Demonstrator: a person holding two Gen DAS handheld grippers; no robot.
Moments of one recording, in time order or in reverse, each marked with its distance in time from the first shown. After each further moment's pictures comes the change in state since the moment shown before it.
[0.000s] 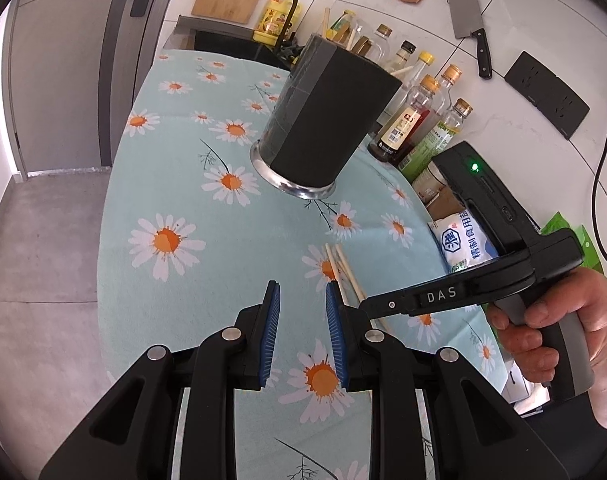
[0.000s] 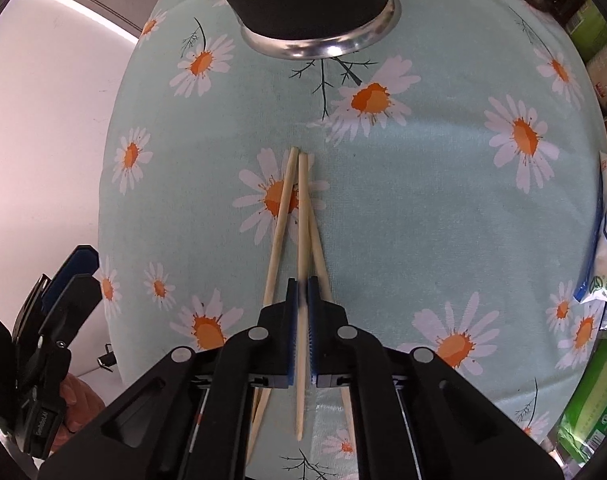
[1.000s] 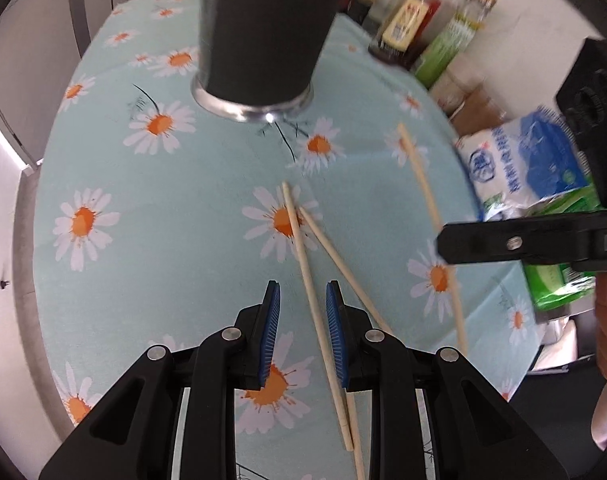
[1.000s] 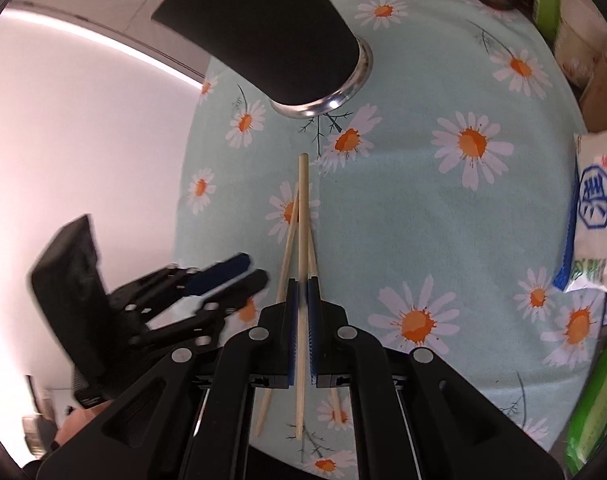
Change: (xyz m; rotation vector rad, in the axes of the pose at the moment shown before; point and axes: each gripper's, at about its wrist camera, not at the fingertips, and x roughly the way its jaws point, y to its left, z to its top) left arm 0.084 -0.061 0.008 0.090 0.350 0.162; right arm -0.082 -0.083 -0.032 0.014 -0.154 0.342
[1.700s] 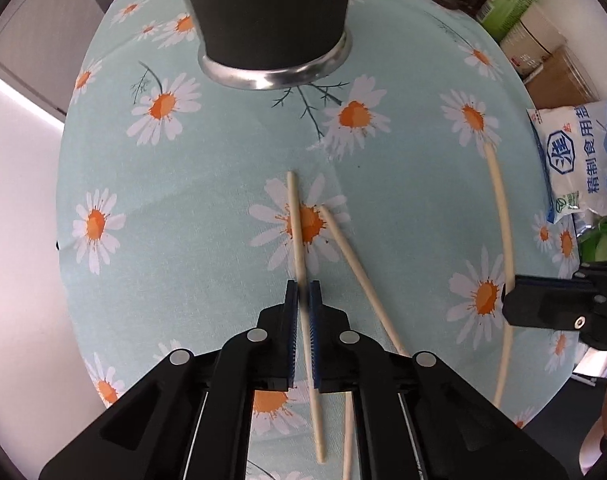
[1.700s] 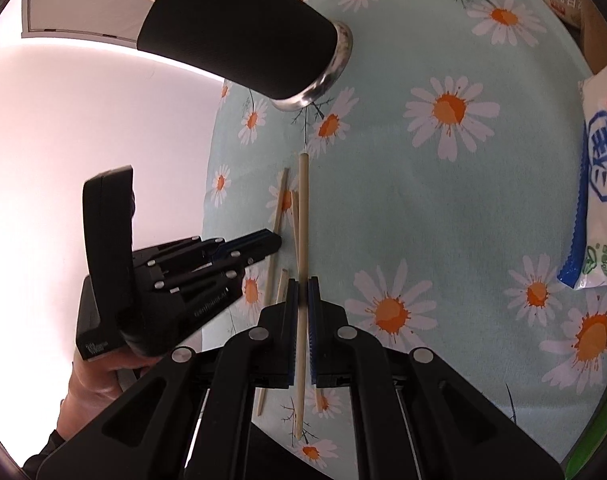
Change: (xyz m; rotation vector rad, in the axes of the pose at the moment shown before) left arm 0.042 -0.027 0.040 -0.054 0.244 0.242; right arm 0.000 -0.052 -0.006 0.010 0.062 0.196
